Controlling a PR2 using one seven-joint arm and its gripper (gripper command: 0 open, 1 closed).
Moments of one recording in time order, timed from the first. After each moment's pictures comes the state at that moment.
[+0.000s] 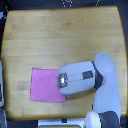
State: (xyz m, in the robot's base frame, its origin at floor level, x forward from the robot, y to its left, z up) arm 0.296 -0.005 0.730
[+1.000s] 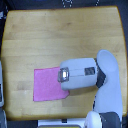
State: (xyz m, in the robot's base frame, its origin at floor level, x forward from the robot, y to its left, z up) arm 0.316 -0.017 0.746
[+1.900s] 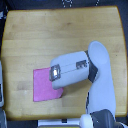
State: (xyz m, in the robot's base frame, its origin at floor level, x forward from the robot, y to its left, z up) arm 0.321 0.034 0.785
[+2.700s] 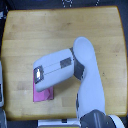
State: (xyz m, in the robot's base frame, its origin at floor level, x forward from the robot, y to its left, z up) arm 0.313 0.149 0.813
